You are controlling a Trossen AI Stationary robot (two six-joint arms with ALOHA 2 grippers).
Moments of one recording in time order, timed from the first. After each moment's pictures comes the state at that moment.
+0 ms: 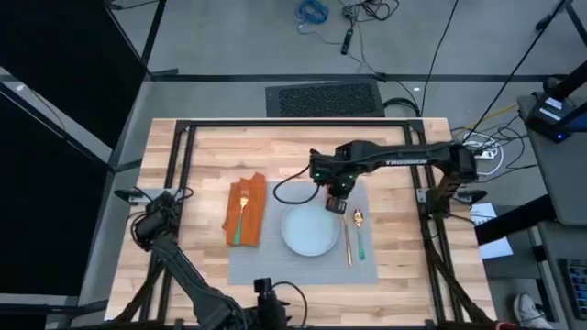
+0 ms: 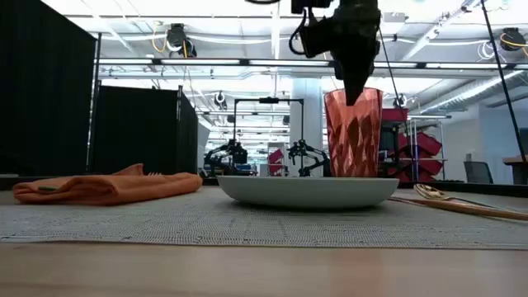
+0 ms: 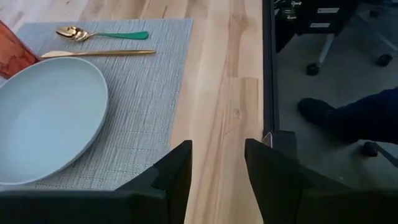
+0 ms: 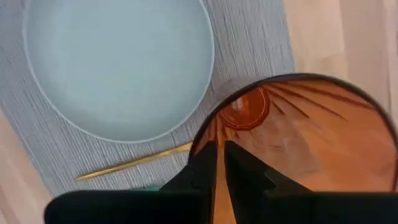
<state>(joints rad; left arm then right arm) -0.85 2.13 1.90 -0.81 -0.67 -0.73 -0.08 1.75 1.55 -1.25 -0.04 0.22</state>
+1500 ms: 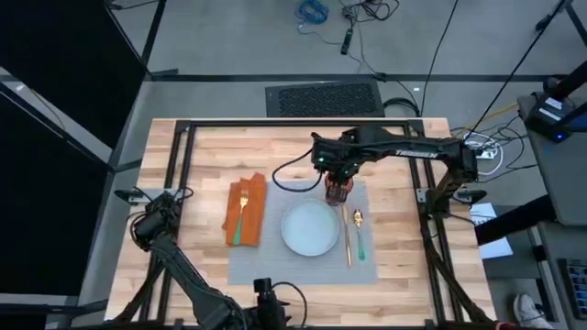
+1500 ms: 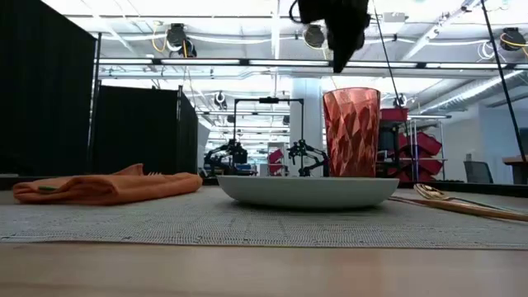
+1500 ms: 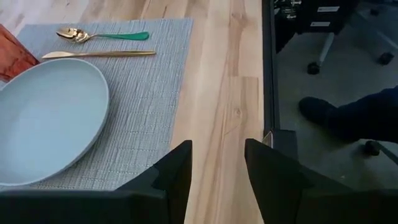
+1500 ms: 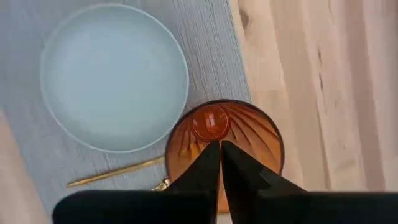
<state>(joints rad) -0.85 2.13 1.90 -0.81 -0.67 -0.72 -0.11 1.72 1.77 -1.37 0.05 0.14</state>
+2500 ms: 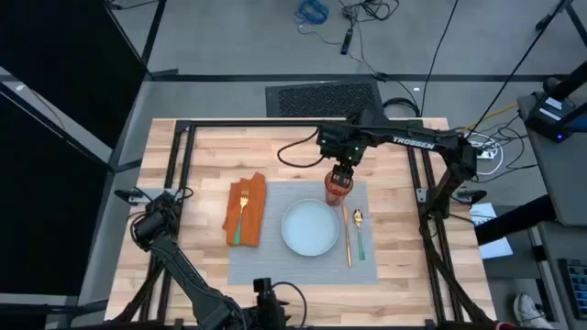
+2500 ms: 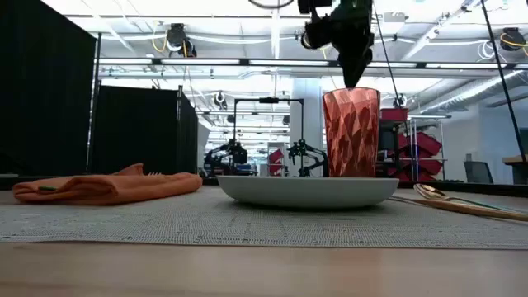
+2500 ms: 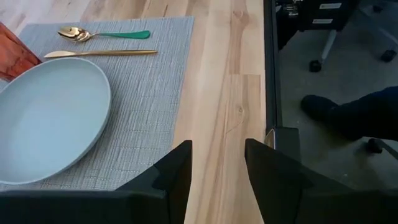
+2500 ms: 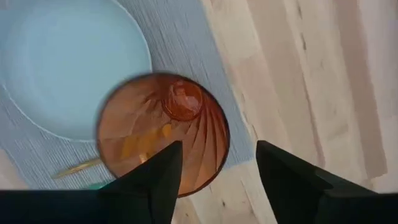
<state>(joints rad) -0.85 2.13 1.90 -0.82 -0.67 -0.72 -0.27 1.73 1.69 -1.42 -0.01 0.11</state>
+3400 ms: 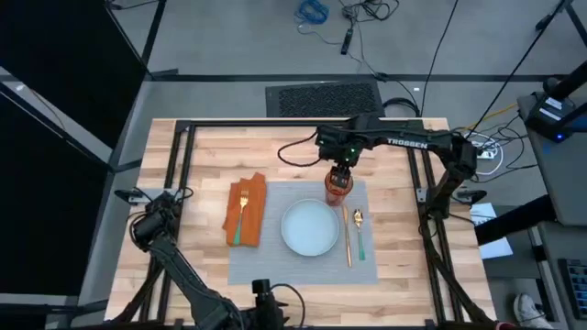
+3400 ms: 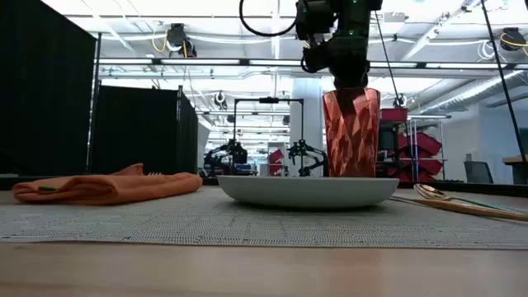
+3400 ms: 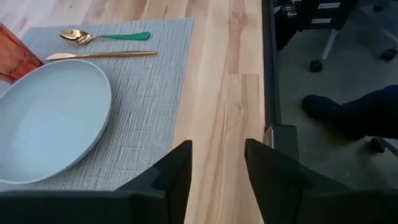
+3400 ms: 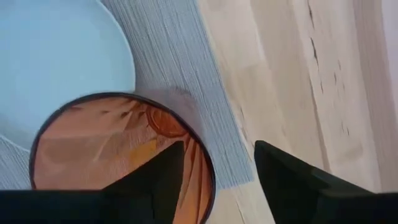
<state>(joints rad) -0.86 2.13 1.90 -0.83 -0.69 -0.72 -0.31 1.73 1.55 -1.24 -0.03 0.04</state>
